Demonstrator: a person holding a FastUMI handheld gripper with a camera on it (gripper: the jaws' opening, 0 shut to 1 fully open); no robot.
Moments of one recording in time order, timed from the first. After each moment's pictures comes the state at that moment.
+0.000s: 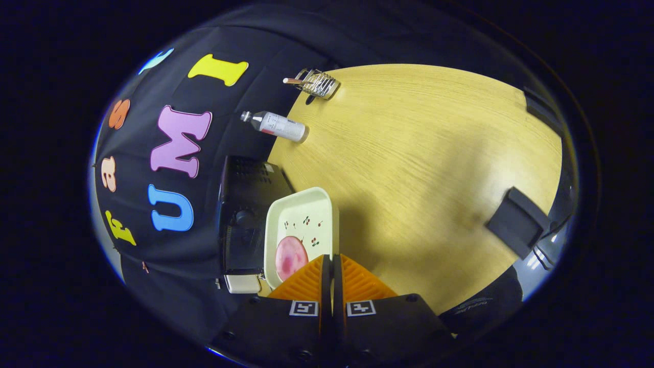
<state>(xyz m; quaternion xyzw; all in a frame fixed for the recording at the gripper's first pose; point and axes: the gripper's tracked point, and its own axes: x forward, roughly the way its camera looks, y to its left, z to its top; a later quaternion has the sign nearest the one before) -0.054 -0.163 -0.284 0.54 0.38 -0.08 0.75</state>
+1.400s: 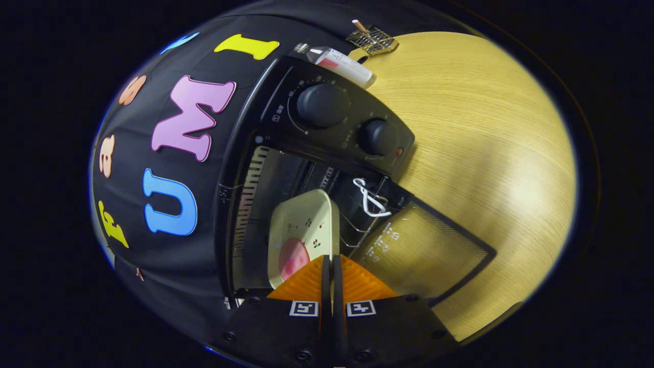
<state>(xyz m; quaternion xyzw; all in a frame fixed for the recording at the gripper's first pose) 0.117 0.067 -0.304 0.56 0.31 -0.10 0.77</state>
